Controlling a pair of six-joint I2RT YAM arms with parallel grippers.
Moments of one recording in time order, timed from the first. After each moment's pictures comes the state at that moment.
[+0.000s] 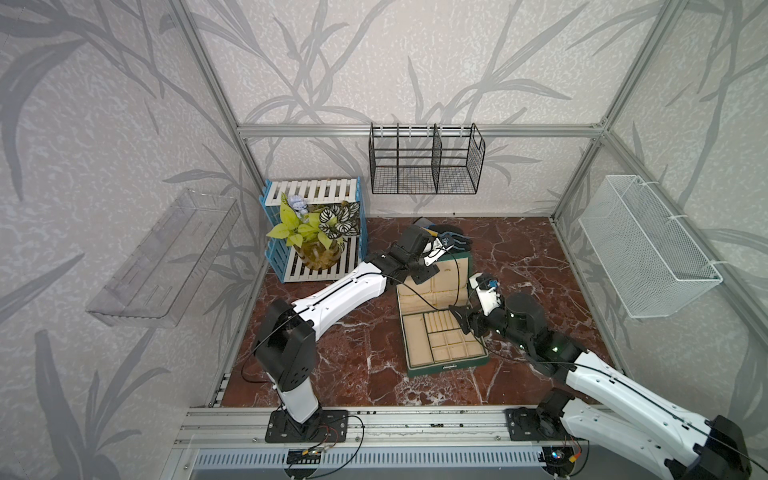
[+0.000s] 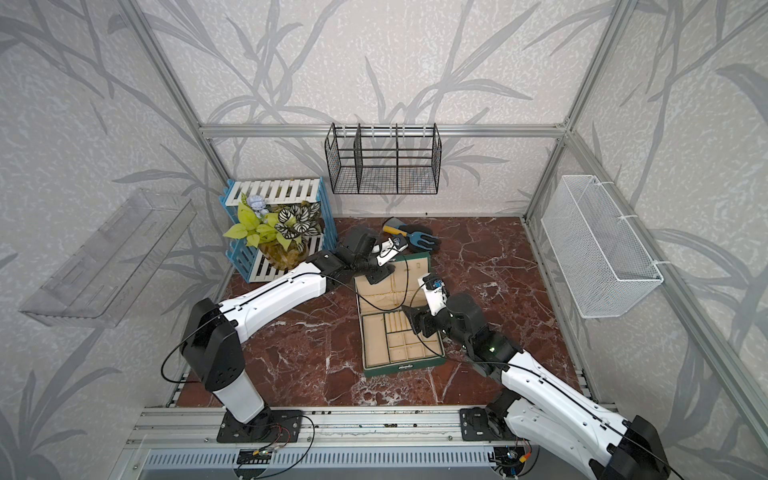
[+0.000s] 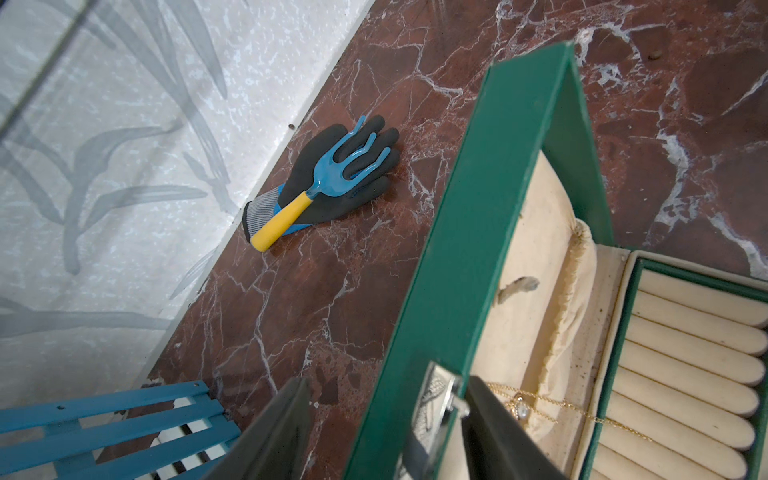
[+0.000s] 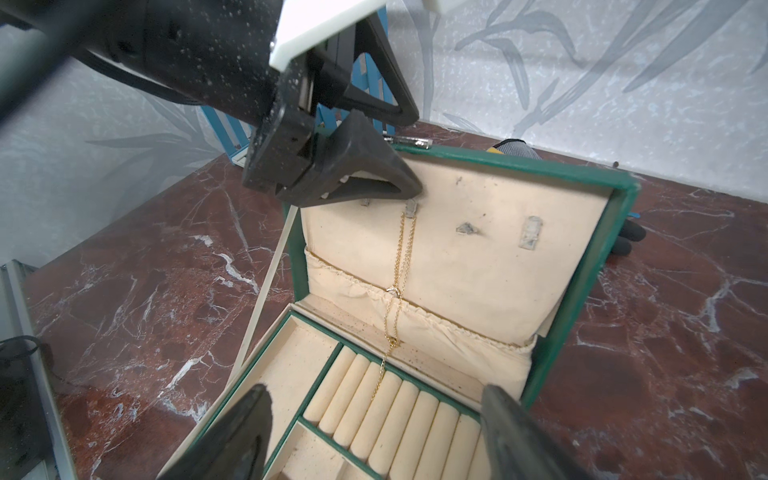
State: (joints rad) left arm -0.71 1.72 1.45 -0.43 -0.06 0.44; right arm 0.70 0.86 0.55 -0.07 -0.01 0.16
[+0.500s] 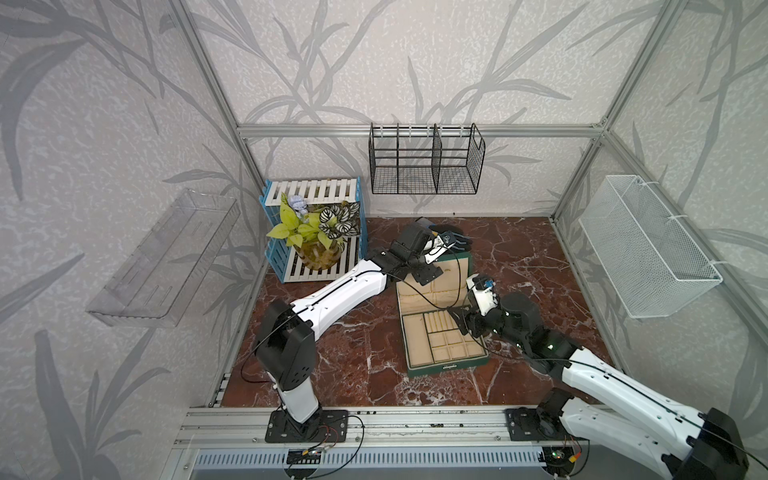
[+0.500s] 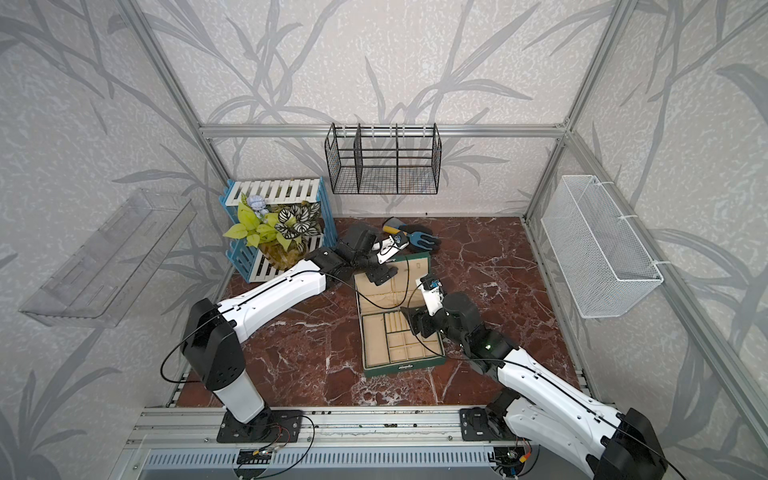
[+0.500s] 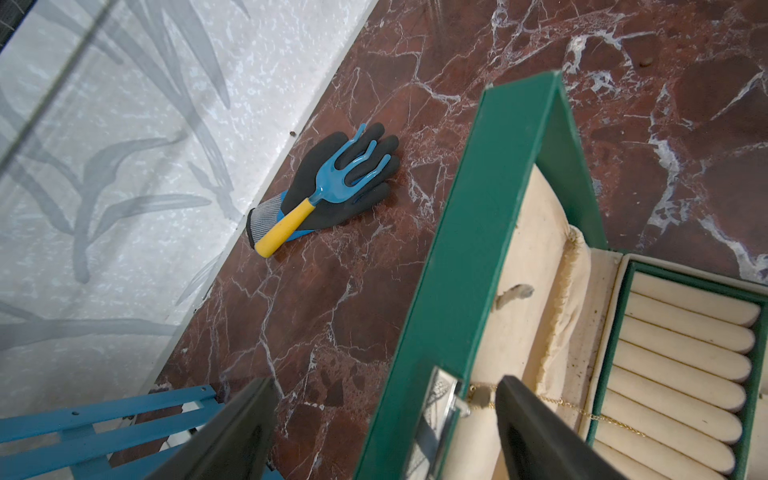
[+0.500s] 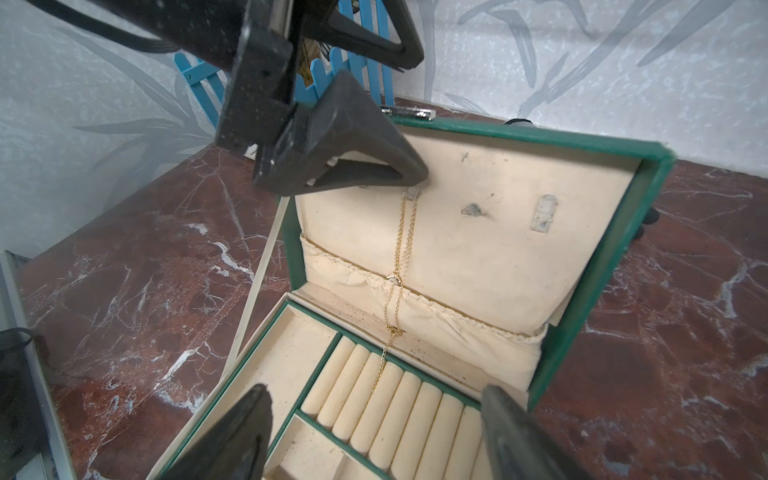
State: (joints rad) left arm -0.71 1.73 1.50 -0.47 -0.04 0.45; right arm 0.70 0.90 0.55 -0.07 -0.02 0.17
